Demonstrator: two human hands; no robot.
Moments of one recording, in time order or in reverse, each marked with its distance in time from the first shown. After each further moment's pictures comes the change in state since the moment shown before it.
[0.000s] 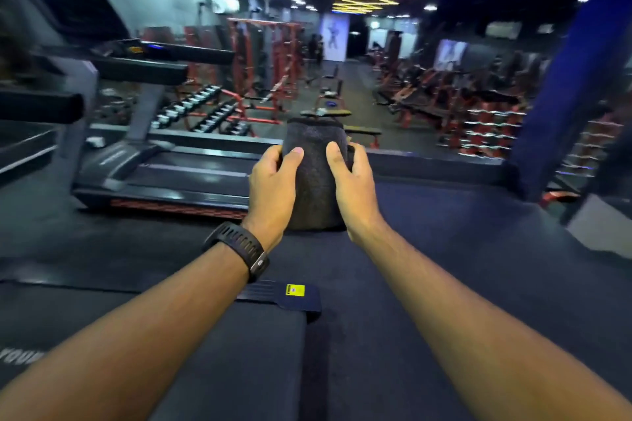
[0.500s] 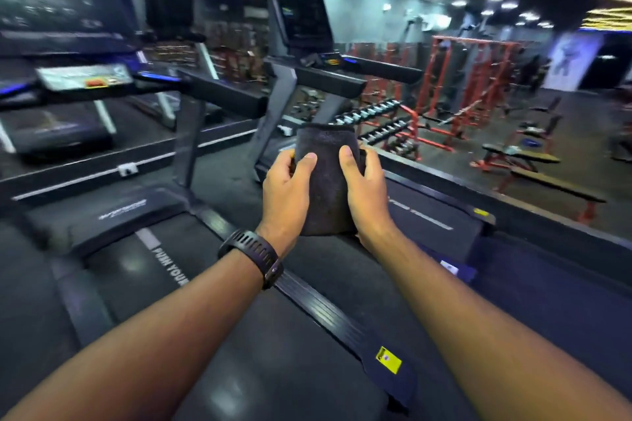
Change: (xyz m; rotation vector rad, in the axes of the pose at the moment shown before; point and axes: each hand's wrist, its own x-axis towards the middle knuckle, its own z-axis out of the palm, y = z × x) left_hand 0.128 -0.037 -0.096 0.193 0.652 0.112; right_hand 0.141 0.043 0.184 0.202 -0.582 -0.022
